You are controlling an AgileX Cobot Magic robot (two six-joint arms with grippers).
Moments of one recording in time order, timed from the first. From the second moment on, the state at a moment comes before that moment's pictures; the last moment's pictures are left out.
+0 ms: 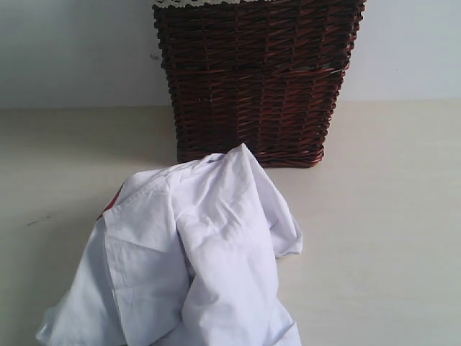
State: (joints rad) left arm -0.54 0.47 -0.31 -0.19 0.06 -0.16; right arm 0.54 0.76 -0.72 -0.94 0.14 1.00
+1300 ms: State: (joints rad) left arm -0.76 1.39 -0.34 -0.30 -0.25 -0.19; right arm 0.54 0.76 -0.72 -0.94 0.15 0.98
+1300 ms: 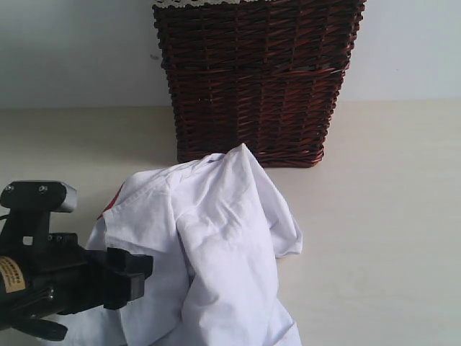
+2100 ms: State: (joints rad) left arm -0.76 1.46 -0.37 -0.08 -0.29 -0.35; right arm 0.54 0.76 -0.72 -0.94 0.16 0.98
